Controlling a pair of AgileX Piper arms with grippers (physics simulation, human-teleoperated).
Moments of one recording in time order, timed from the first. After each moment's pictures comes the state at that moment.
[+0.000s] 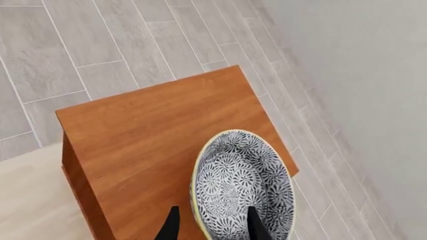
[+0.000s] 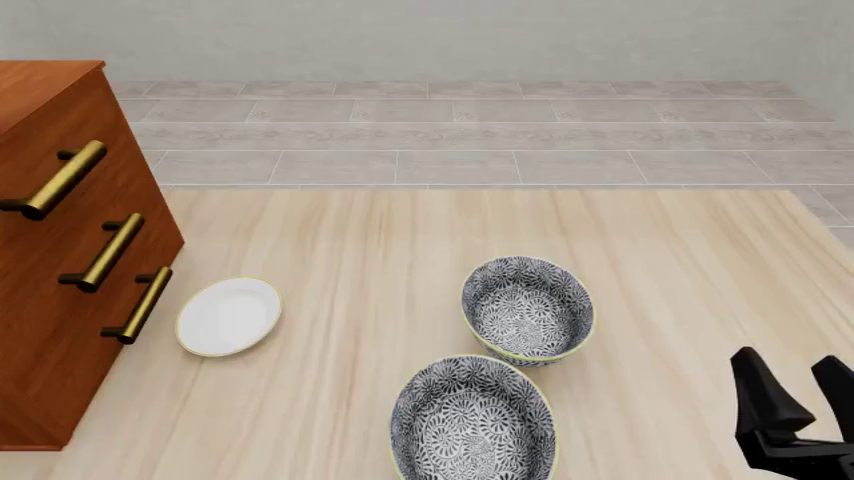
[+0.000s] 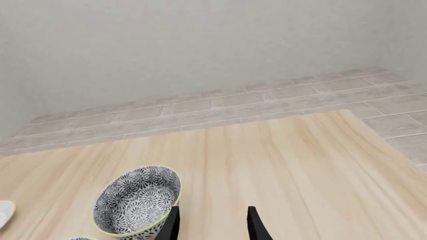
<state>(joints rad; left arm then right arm) 0.64 1.23 -1.69 1.04 -0.64 -0.02 0.13 0.00 -0.07 0.15</state>
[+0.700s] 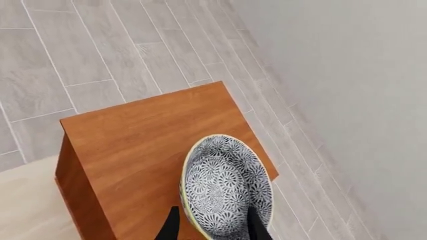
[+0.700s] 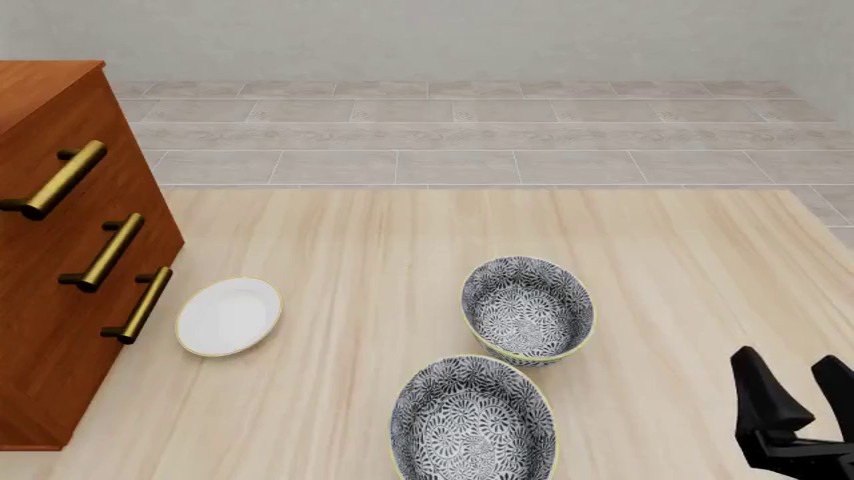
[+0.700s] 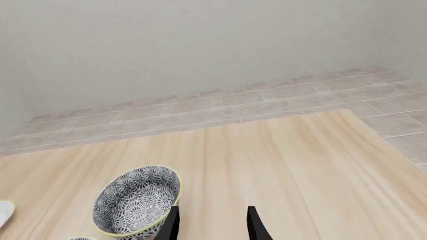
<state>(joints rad) 0.64 1.18 -1.76 1.06 -0.64 -0.02 0.14 0.00 -0.07 0.15</state>
